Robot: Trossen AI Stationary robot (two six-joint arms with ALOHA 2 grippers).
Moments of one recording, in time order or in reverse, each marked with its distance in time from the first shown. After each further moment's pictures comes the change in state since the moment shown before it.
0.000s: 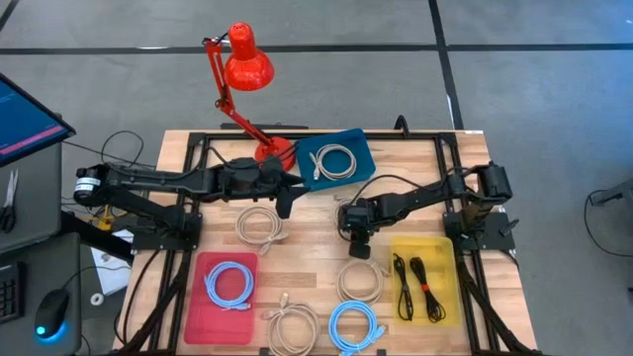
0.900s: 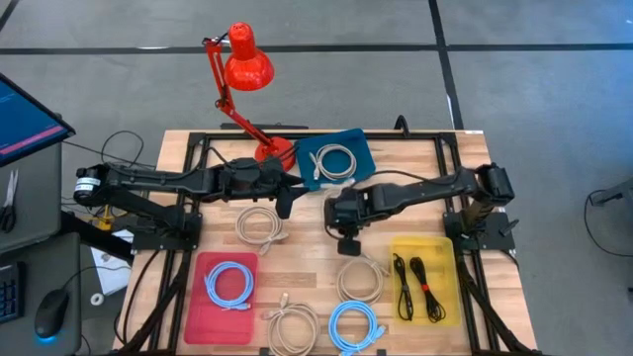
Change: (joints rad) left arm 0.000 0.000 0.000 -0.015 -0.001 0.000; right arm 0.054 -0.010 0.424 -0.386 0.109 -0.094
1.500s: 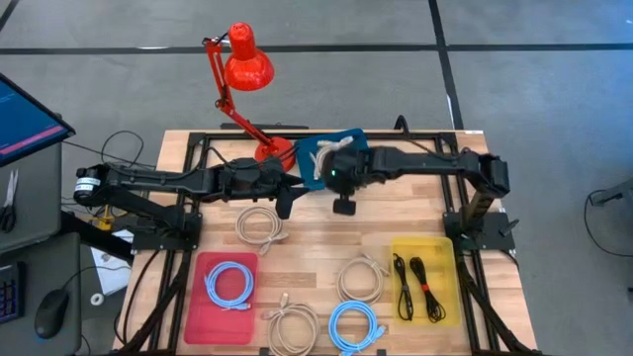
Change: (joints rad) left arm 0.000 0.000 0.000 -0.002 0.000 0.000; right arm -0.255 -0.001 0.135 -0.046 0.074 -0.266
